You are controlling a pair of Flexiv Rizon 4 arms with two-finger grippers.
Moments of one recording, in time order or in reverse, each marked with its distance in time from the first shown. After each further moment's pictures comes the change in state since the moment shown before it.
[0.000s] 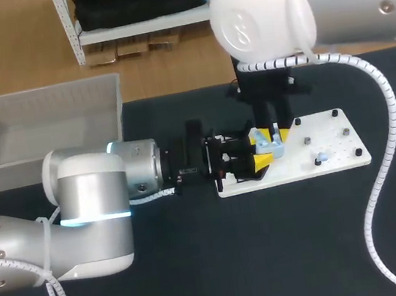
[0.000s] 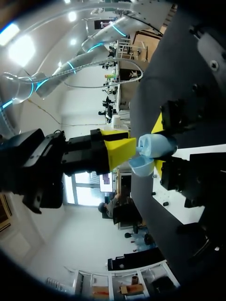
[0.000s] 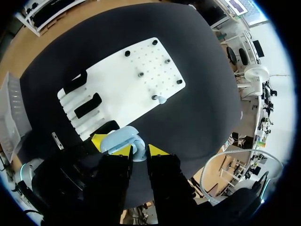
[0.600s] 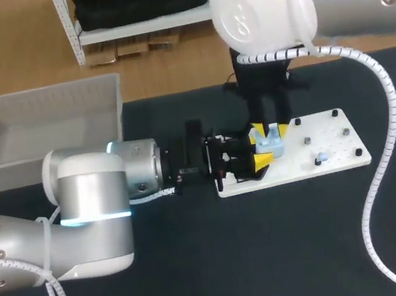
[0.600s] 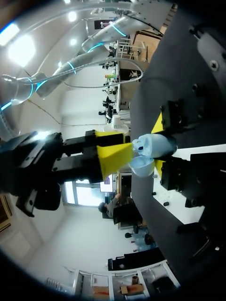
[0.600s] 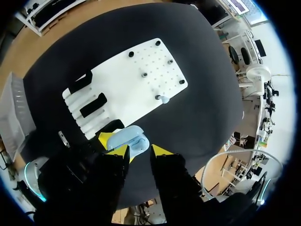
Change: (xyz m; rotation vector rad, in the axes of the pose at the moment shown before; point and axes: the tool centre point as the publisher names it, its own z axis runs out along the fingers) left arm -0.001 0.000 0.000 0.000 -0.001 0.001; right arm 0.000 0.005 -0.013 -0.033 0.006 -0.004
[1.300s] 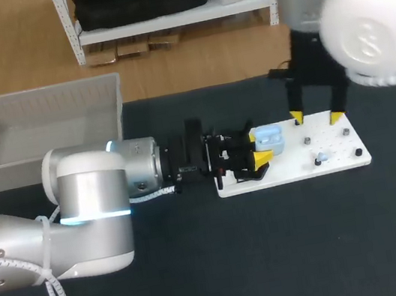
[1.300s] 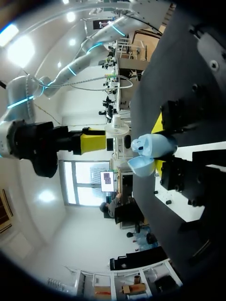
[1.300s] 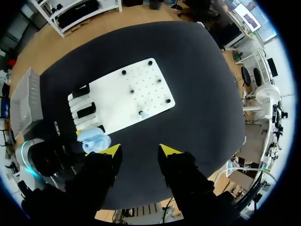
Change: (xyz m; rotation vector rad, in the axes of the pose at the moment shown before) left arm -0.006 0.003 0.000 -0.004 -0.013 0.026; right arm -0.018 -0.073 -0.015 -0.143 -0.155 -0.142
